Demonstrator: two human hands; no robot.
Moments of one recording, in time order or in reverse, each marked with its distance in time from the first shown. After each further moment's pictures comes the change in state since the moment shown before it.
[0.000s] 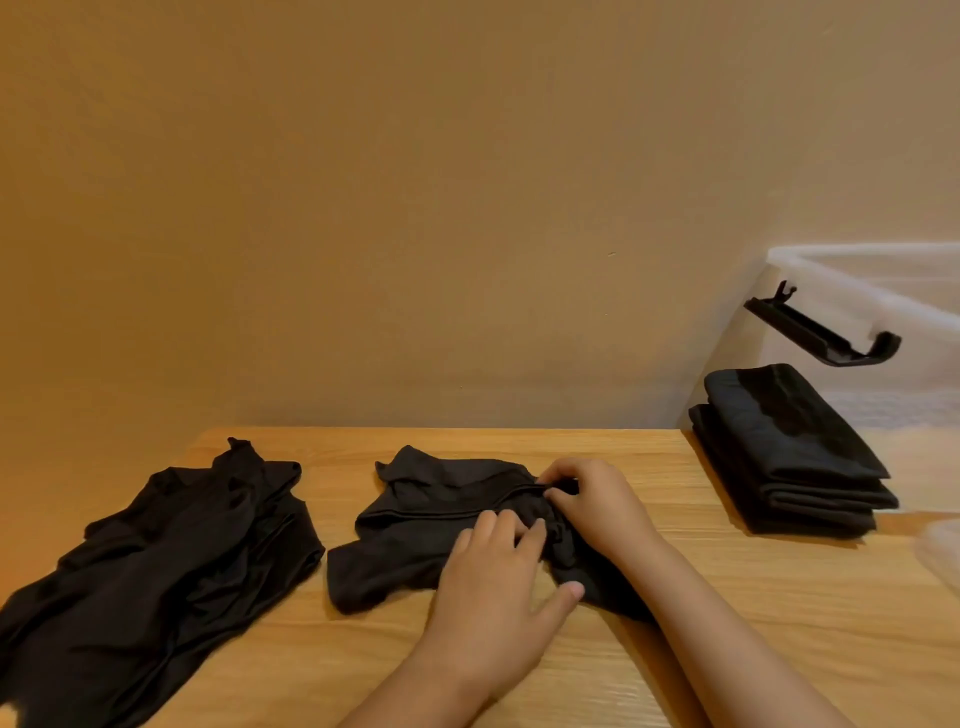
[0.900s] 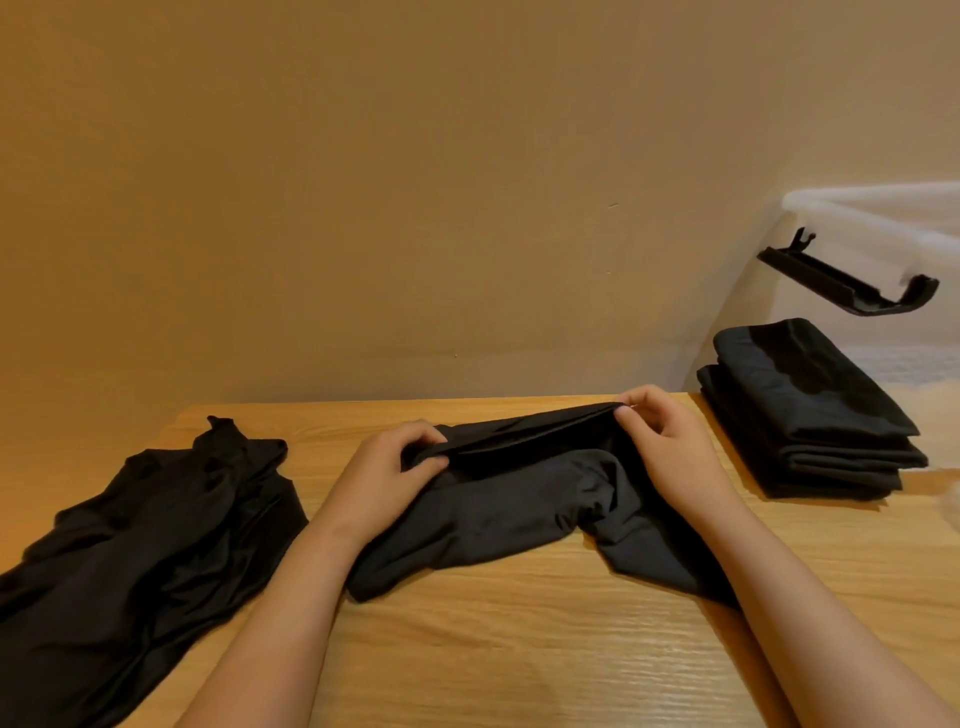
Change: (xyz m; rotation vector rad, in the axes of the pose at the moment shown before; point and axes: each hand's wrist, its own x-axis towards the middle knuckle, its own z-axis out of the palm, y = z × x) left_hand 0.047 -0.107 -0.027 -0.489 0.049 -0.118; right_hand -0.009 0.028 -0.038 0.480 0.227 -0.007
